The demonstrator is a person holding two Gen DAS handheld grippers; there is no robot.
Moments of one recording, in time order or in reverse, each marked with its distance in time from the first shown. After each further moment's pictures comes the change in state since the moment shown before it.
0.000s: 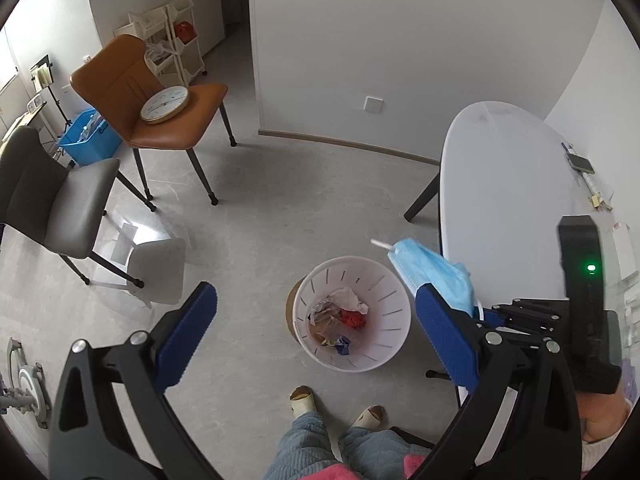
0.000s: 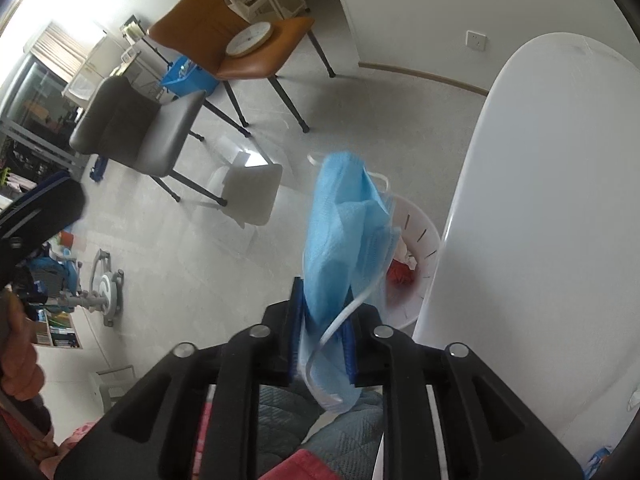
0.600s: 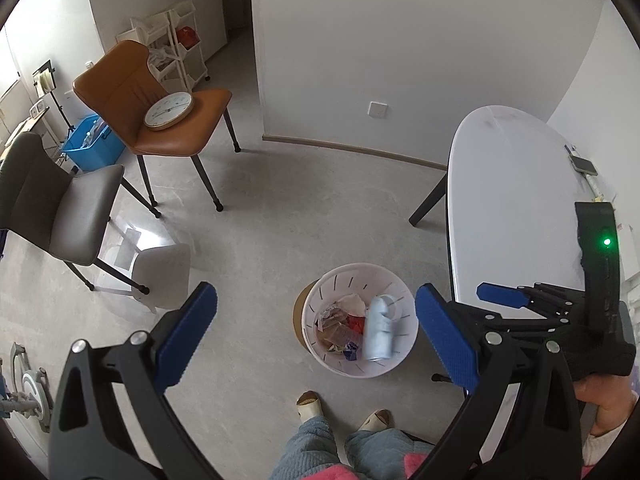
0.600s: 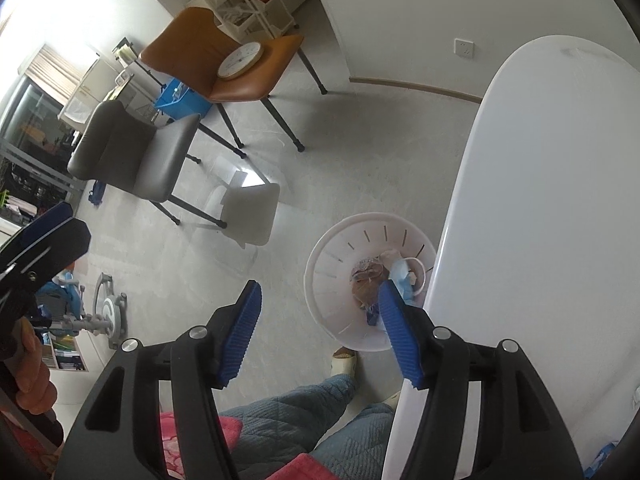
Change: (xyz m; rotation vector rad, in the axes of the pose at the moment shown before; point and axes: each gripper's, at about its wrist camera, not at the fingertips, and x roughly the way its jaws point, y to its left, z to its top) left arm -0.002 0.008 0.004 0.010 -0.015 0.009; right arm -0.021 -0.009 0.009 0.062 -0.074 0.004
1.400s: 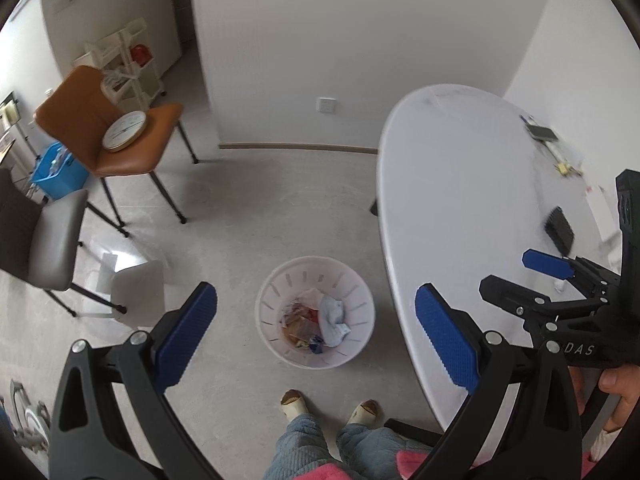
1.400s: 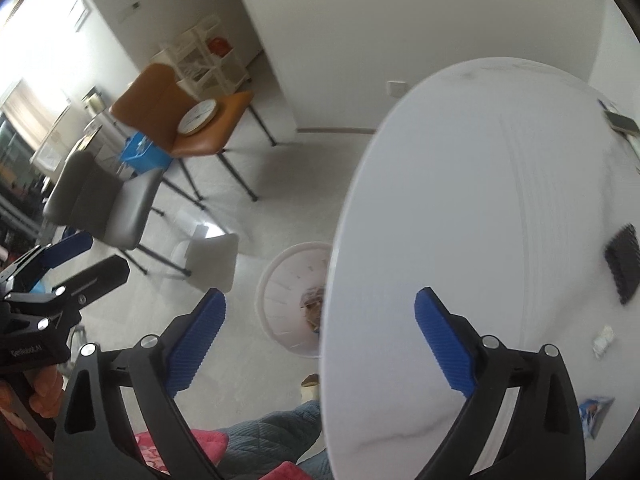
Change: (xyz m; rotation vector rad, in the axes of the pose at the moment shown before) left arm -0.014 -0.075 -0.012 0.136 0.003 -0.120; right arm -0.087 -0.044 -0.047 0.103 -0.203 -0.160
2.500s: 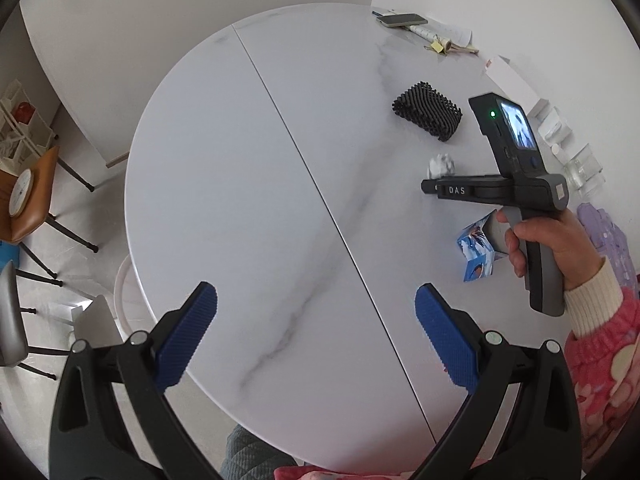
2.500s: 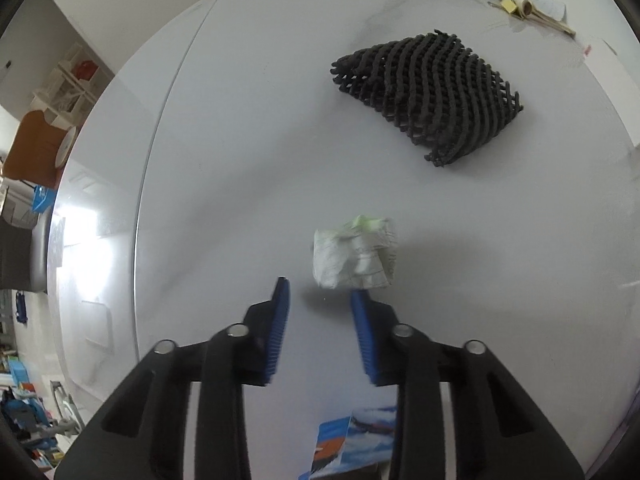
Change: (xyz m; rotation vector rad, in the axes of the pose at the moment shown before) left arm 0.048 -0.272 -0.074 0.341 0.145 -0.178; right arm 0.024 -0.340 -0.102 0.269 0.117 -0.231
